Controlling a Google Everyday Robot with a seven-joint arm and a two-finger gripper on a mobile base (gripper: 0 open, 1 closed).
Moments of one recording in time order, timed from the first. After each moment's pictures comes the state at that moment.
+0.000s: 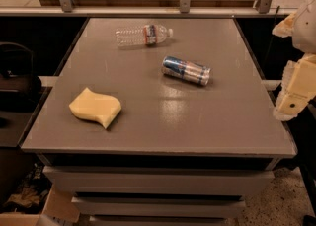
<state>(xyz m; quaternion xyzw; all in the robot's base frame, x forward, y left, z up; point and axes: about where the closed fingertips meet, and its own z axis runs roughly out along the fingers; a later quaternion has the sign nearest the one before) 0.438 -0.217 0.976 -0.60 0.78 -0.03 0.16</state>
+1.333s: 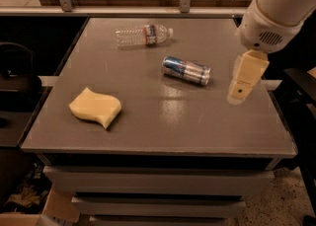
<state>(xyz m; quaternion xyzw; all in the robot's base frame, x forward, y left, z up) 0.506 -0.172 0.938 -0.60 0.78 -0.02 0.15</state>
